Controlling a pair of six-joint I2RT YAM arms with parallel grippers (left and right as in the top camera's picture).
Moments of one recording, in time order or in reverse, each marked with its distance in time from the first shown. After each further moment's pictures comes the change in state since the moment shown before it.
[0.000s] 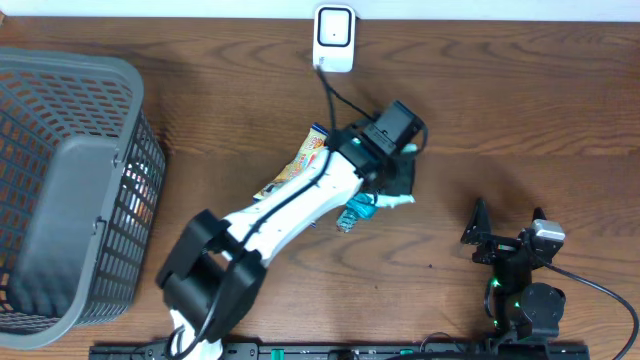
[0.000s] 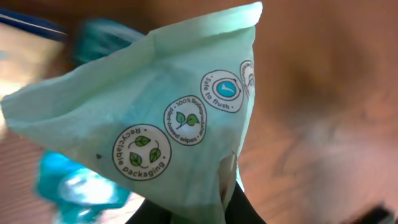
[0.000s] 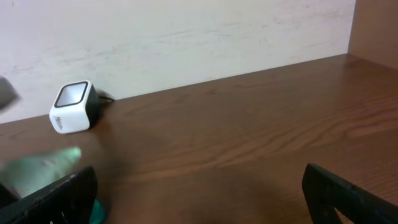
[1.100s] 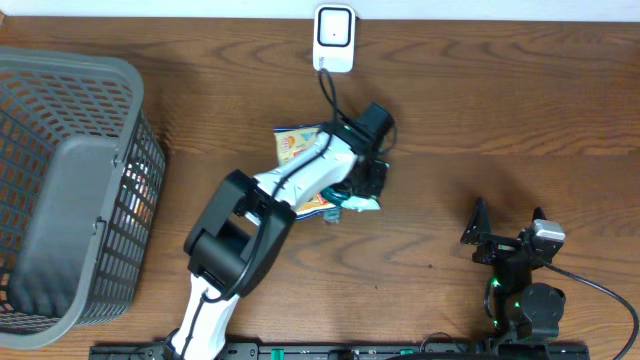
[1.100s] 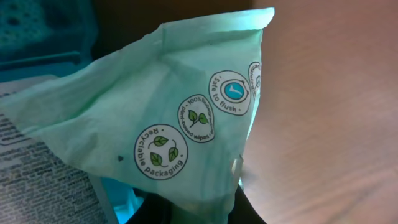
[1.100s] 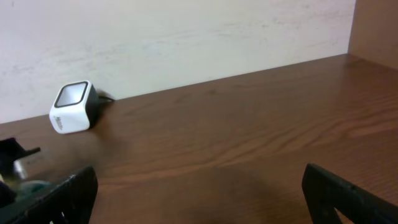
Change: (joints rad) left arm 0.130 0.212 0.001 -0.047 0.028 0.207; right arm 0.000 0.000 0.000 0.000 0.000 0.000
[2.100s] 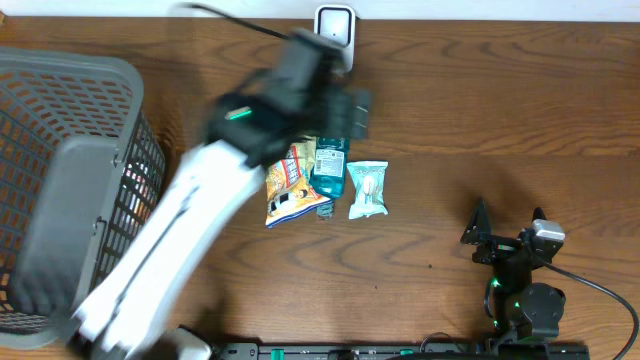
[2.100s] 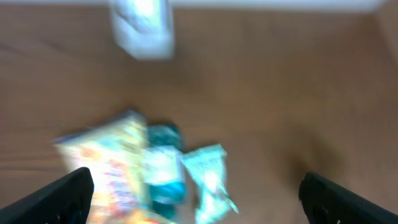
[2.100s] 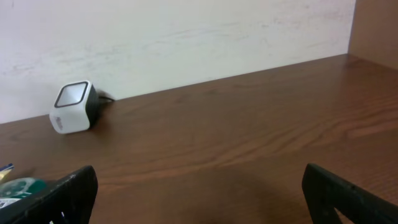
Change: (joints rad) left arm 0.135 -0.600 0.174 -0.164 -0.226 0.003; right arm 0.000 0.000 0.000 0.000 0.000 0.000
